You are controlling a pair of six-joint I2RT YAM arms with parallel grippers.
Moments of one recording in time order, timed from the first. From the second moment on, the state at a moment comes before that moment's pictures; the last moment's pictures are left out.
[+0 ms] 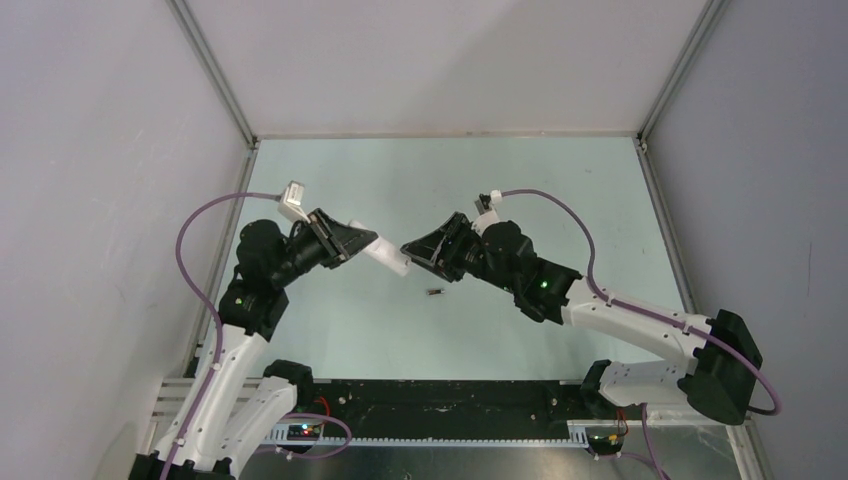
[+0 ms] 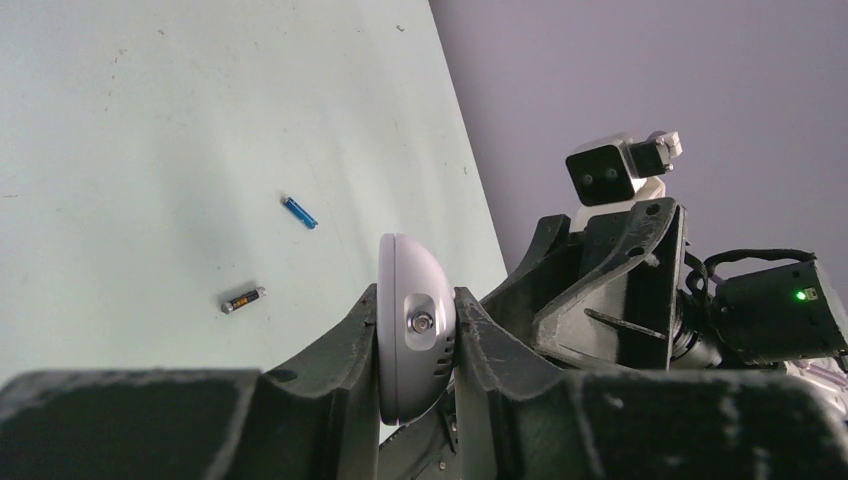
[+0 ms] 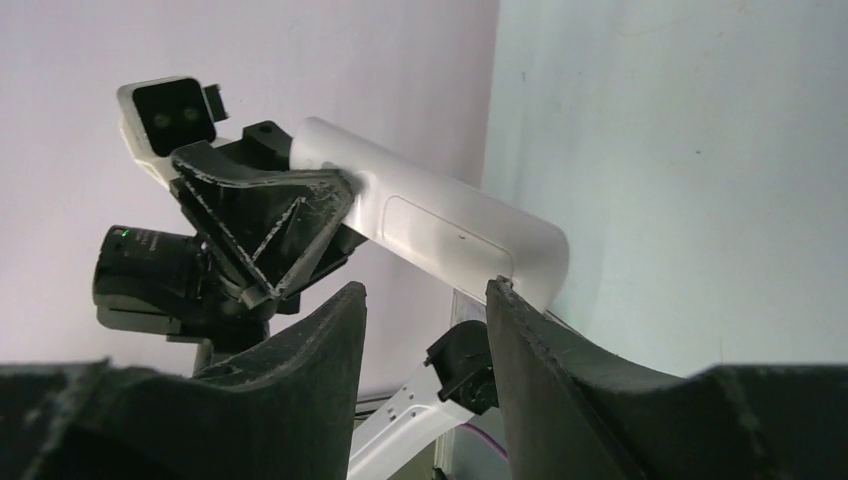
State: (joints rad) left arm -0.23 0.72 0.73 -0.21 0.51 -0.86; right arm 0.98 1.22 0.91 0.13 0.02 1.31
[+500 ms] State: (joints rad) left arm -0.23 0.72 0.73 -0.23 0.50 -0.86; right arm 0.98 1.22 0.91 0.08 0.03 1.34
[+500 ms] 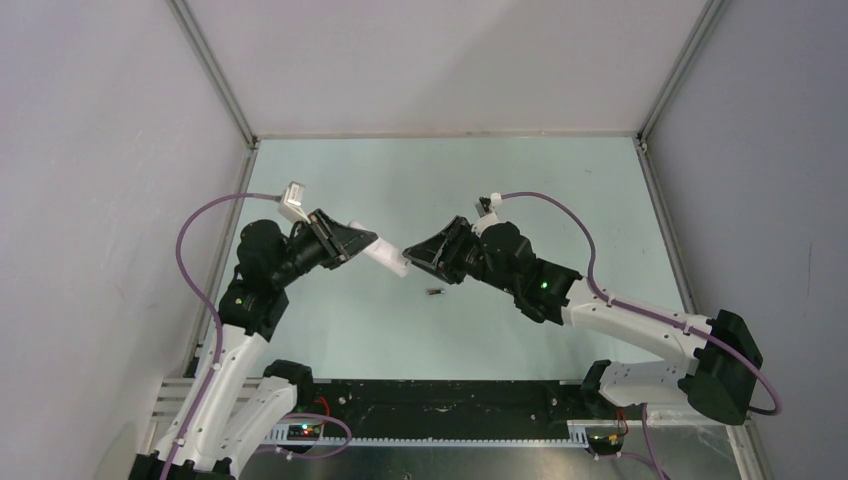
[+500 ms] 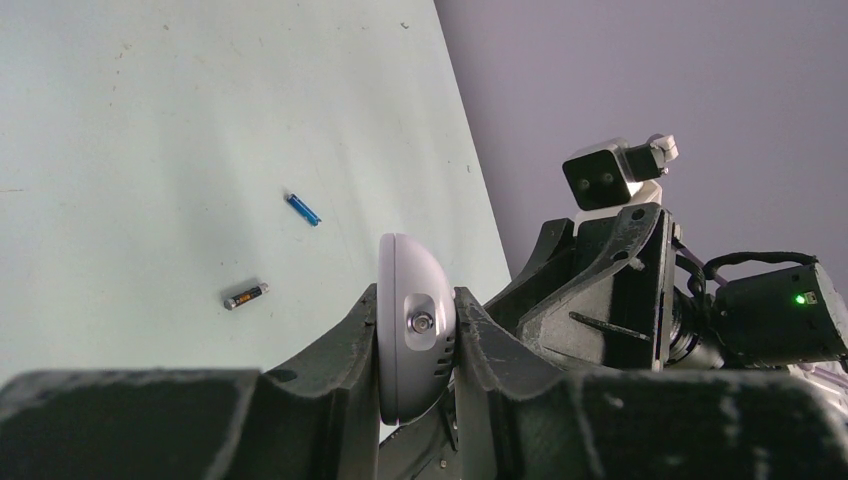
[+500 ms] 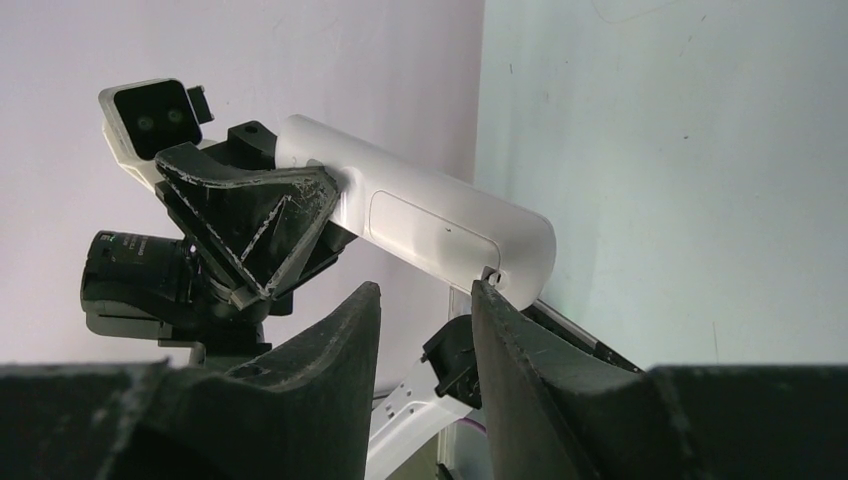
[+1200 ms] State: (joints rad) left arm -0.23 0.72 0.73 -0.23 0.50 -0.86; right arm 0.98 1.25 0.91 0.08 0.02 1.36
